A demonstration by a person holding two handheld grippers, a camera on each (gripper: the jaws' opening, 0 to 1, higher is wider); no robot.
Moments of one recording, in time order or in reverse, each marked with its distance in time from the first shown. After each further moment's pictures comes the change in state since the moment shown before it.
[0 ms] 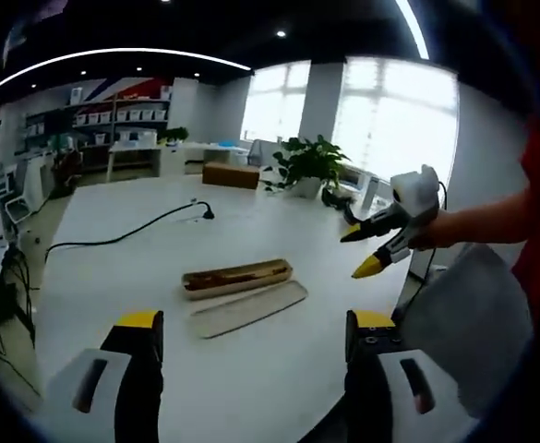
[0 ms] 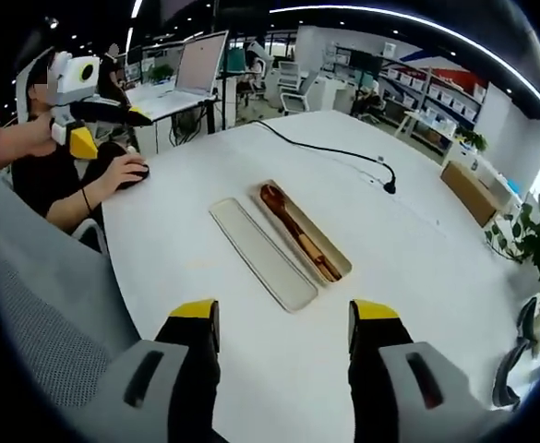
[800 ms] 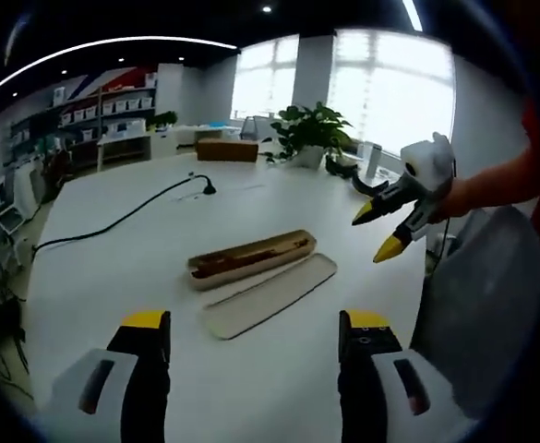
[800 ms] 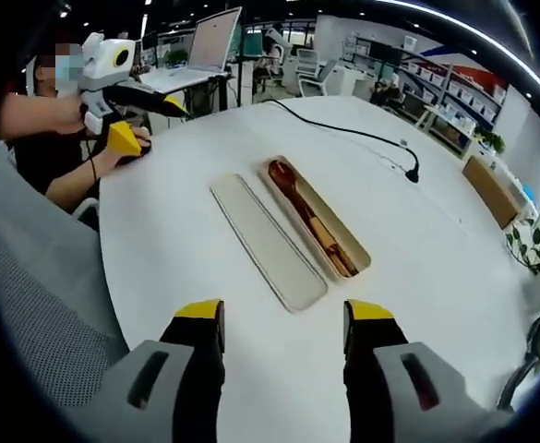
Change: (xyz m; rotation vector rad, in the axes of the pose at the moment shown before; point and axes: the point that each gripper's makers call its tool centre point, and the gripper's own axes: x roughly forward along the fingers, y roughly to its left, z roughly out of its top) left arm 0.065 0.037 -0.030 0.093 0.111 -0.017; right arm 0.045 -0.003 -0.020 -0.055 0.039 0.073
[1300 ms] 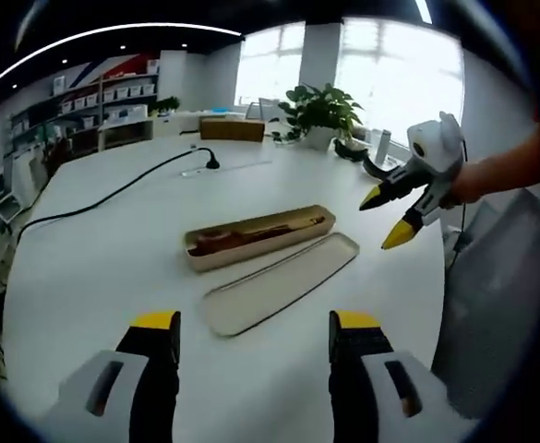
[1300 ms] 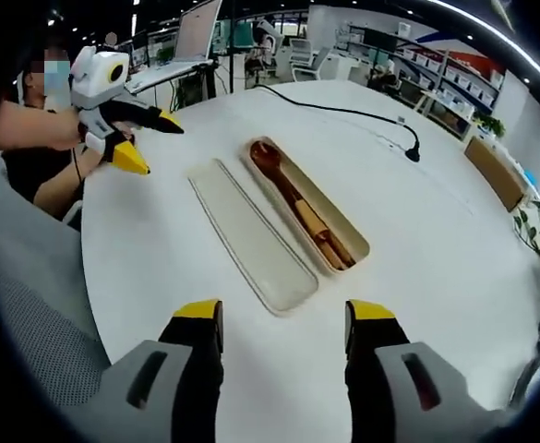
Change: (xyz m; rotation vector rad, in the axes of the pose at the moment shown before) left arm 0.051 0.006 -0.036 -0.031 0.060 0.002; right arm 0.035 -0.014 -0.012 0.105 0.021 0.016
